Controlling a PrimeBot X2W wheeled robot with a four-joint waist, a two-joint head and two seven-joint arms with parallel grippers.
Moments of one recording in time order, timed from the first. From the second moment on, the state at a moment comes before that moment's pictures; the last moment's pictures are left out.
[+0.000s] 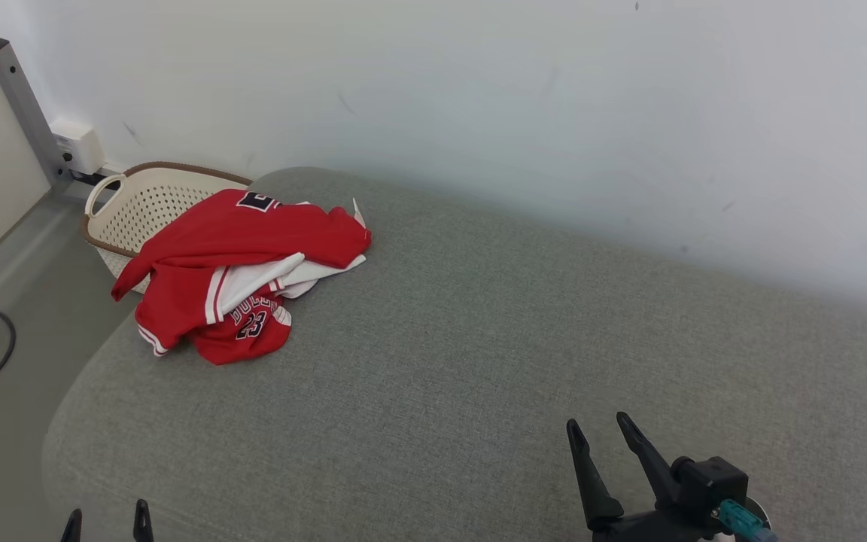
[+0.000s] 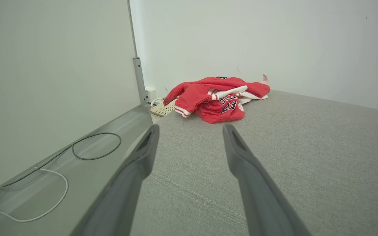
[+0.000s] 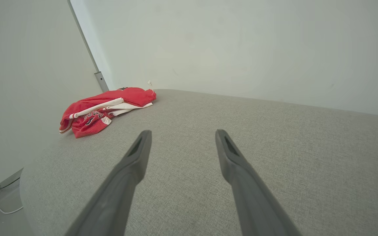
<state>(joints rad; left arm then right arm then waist) 0.10 0.13 0.08 0.03 -0.10 0.11 -0.26 -0.12 -0.08 0.36 0.30 0.24 0.13 -0.25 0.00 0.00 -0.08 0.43</state>
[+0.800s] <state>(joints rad) -0.03 0.18 0.10 -0.01 -0.17 0.08 -0.25 -0.16 -0.09 0.38 0.31 0.25 0.13 -0.25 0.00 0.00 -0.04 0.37</state>
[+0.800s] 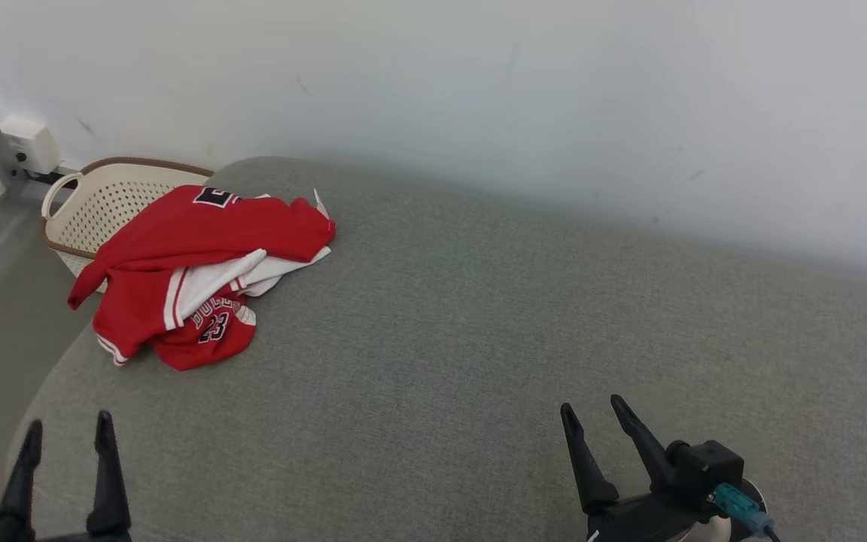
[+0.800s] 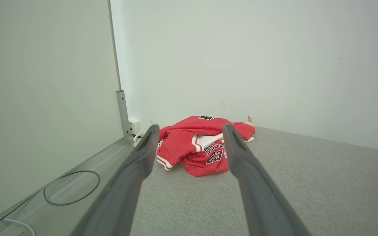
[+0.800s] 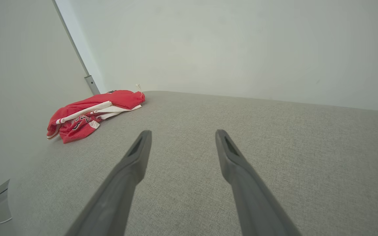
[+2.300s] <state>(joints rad) -0.78 0.60 0.14 0.64 -0.33 -0.11 0.02 -0.32 -0.14 0.33 0.22 0.23 0.13 -0.26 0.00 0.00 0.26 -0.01</state>
